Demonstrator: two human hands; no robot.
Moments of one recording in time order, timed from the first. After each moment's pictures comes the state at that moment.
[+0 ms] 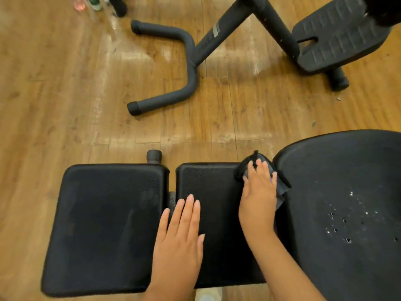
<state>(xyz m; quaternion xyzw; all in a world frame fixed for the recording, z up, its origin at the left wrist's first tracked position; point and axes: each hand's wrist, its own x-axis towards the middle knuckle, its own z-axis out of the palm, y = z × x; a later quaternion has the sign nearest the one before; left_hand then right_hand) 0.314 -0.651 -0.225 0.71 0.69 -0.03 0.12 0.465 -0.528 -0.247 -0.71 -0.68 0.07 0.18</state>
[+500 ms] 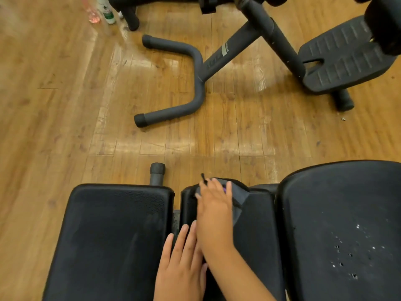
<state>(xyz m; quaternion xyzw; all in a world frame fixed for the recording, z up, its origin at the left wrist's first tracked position) 0.312 -0.649 -0.244 0.72 0.69 0.01 0.07 0.373 -0.513 -0.236 -0.61 -0.78 0.09 0.13</state>
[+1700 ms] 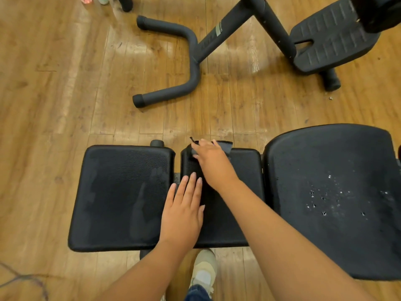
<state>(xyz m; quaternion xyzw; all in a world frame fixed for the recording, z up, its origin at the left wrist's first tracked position) 0.316 -0.648 -0.217 0.71 0.69 -0.04 0.12 0.391 -0.498 -0.209 -0.50 -0.84 0.22 0.02</state>
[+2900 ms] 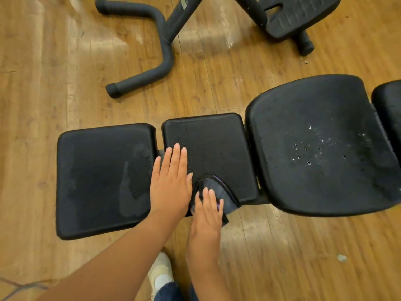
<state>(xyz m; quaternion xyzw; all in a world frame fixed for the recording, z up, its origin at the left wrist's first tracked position) 0.313 -0.651 -0.221 0.72 0.68 -0.06 0.07 0.397 -0.736 -0.233 -0.70 -0.67 0.17 0.19</state>
